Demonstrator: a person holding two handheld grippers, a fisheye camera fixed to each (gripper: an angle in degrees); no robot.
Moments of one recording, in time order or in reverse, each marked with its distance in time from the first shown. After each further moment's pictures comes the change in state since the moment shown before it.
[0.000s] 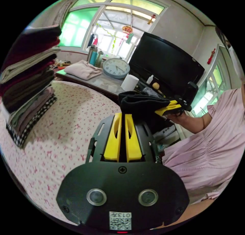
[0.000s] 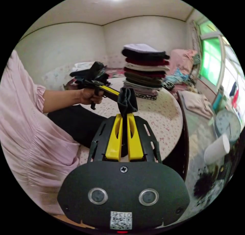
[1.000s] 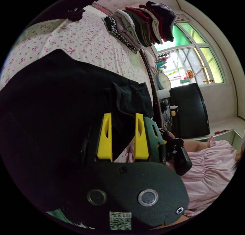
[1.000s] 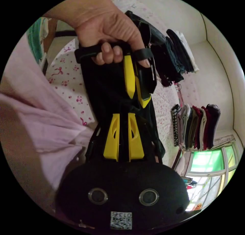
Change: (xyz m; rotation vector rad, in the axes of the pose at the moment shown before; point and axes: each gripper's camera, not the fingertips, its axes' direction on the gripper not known) left arm -0.011 0.467 -0.196 0.094 -0.019 -0.908; right arm -0.561 0.026 0.317 -0.350 0.213 -0.995
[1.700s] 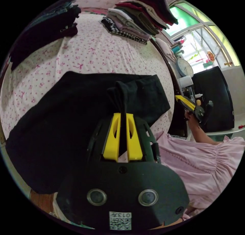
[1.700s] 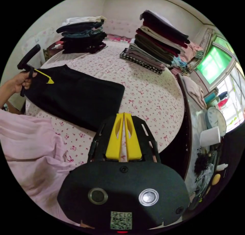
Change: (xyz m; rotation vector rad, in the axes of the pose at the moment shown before) left arm 0.042 0.038 -0.047 -0.113 -0.346 0.065; right arm 0.117 0.159 0.077 -0.120 -0.120 0.852
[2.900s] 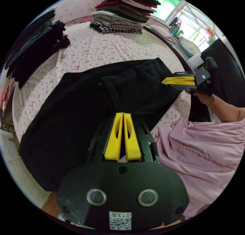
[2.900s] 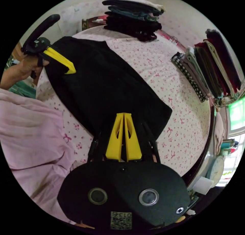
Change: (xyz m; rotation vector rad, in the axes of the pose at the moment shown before) left arm 0.074 0.115 -0.047 0.017 -0.264 0.166; right arm -0.135 -0.082 0.195 -0.119 -0.177 -0.417
